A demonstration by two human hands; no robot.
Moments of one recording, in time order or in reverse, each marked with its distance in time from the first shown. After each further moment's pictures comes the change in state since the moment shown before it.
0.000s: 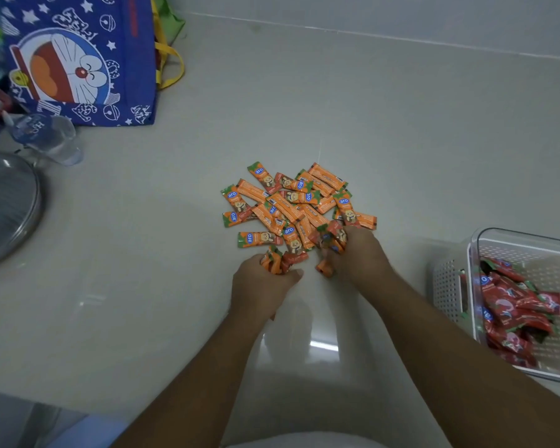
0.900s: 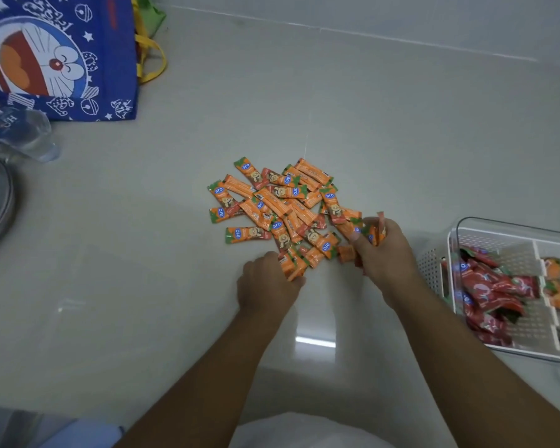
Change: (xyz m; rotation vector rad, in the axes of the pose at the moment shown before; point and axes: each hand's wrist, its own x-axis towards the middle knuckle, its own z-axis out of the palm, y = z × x) left_hand -0.005 0.002 0.031 0.601 0.024 0.205; right_hand -0.037 0.022 -0.033 0.565 0.237 0.249
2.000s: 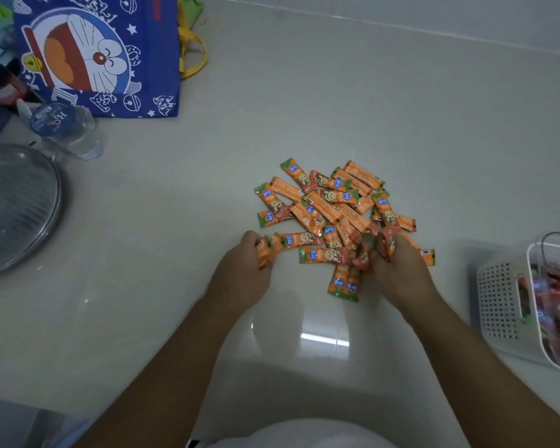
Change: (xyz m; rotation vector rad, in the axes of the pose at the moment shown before) left_hand 0.049 -0.108 -0.083 -0.239 -0.053 0.139; right_hand -0.020 -0.018 0.069 -0.305 -0.063 -0.137
